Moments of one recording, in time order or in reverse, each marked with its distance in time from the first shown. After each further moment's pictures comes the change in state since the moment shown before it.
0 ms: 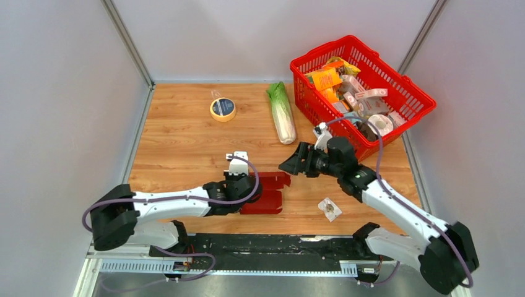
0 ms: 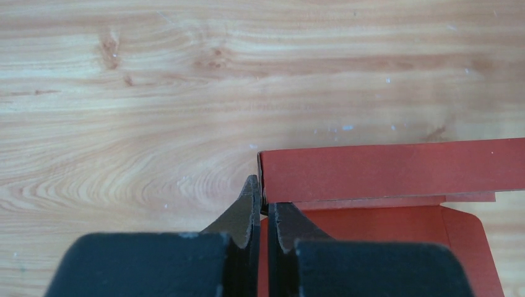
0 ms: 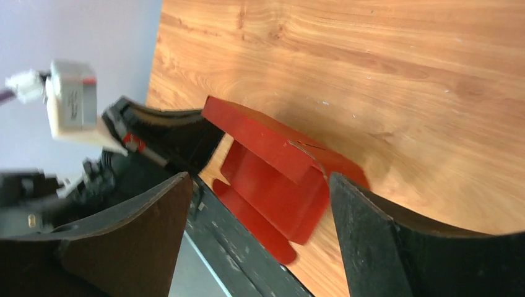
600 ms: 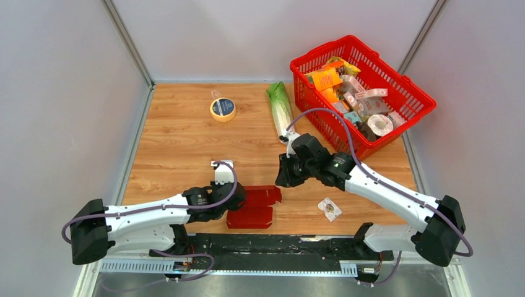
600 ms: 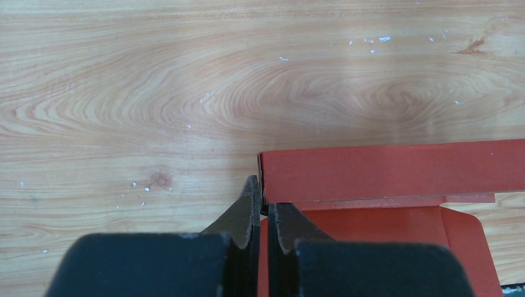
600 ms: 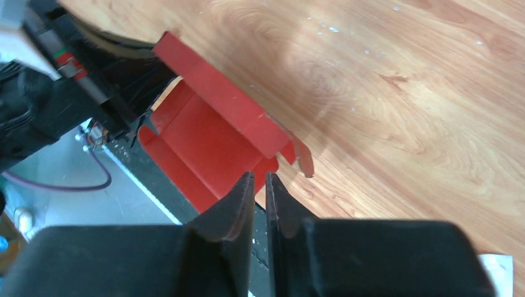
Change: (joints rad) left arm 0.000 -0.285 -0.108 -0.271 0.227 -0.118; right arm 0.278 0.120 0.380 -0.572 0.168 -0.313
